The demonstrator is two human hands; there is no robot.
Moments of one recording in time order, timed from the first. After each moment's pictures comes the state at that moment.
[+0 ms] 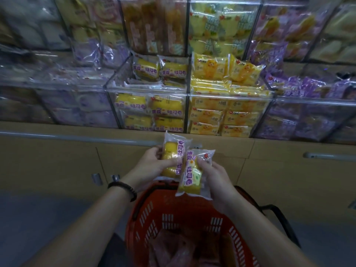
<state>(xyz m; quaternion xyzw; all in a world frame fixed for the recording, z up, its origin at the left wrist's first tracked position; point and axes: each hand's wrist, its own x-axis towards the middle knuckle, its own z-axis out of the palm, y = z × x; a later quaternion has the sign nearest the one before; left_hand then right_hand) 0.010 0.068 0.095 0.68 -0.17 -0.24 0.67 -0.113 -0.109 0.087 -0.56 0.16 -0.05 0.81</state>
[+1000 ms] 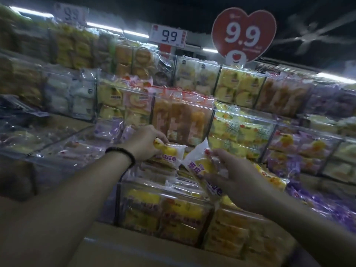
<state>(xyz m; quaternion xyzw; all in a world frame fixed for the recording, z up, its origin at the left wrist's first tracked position) 0.240 0.095 0.330 0.88 -0.31 0.22 0.29 0.004 -0.107 0.350 -0.96 -0.02 -0.22 0.18</state>
